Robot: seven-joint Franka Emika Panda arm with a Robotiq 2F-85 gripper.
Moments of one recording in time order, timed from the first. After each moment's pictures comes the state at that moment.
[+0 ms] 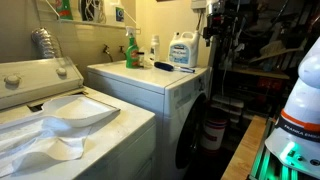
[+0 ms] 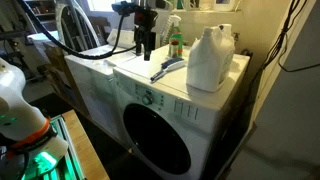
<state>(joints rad) -0.15 -0.19 -0.19 -2.00 -0.04 1.64 -0.09</state>
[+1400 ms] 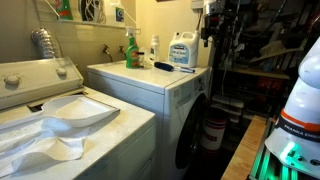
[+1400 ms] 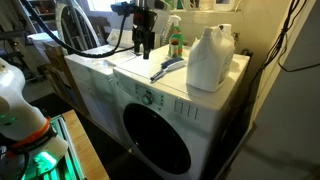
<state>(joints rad) -0.14 -0.18 -0.16 -2.00 -0.04 1.64 -0.11</state>
